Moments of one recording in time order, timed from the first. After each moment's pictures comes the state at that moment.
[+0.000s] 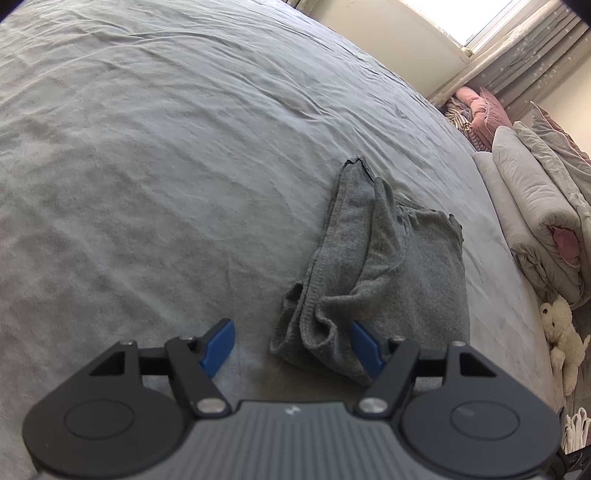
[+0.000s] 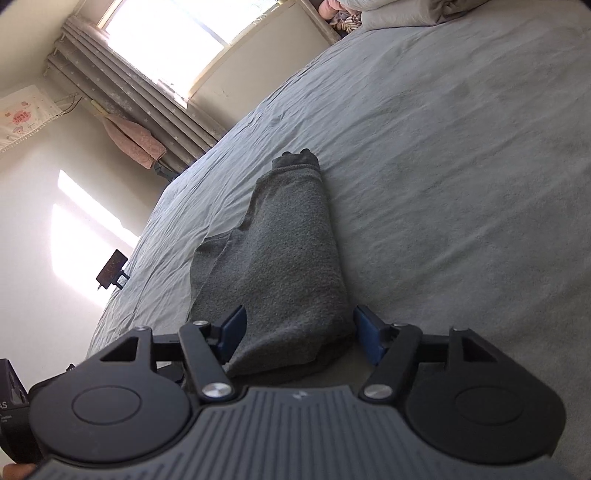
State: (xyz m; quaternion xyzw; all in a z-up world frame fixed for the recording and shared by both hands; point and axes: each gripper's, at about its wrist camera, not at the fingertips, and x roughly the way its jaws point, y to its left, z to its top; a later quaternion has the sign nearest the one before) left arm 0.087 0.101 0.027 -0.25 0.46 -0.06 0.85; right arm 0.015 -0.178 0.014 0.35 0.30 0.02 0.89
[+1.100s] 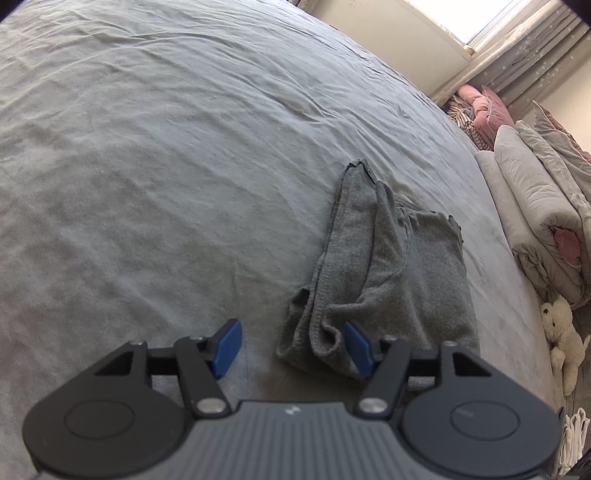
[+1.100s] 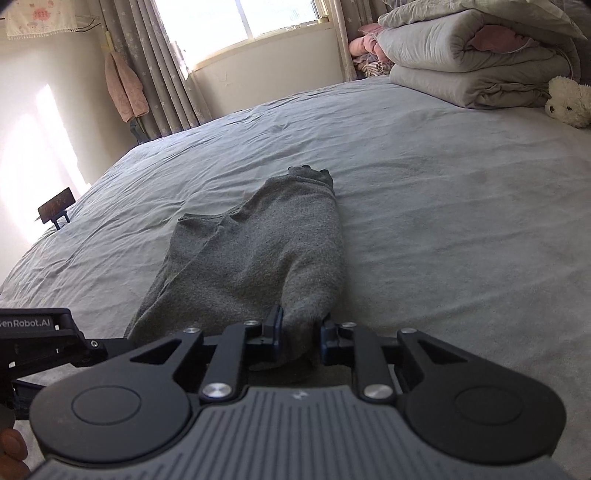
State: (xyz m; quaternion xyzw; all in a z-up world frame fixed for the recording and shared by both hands) left arm 0.087 0.109 0.036 -0.25 0.47 -0.05 0.85; right arm 0.028 -0.129 0.035 0.16 0.30 -0.05 0.94
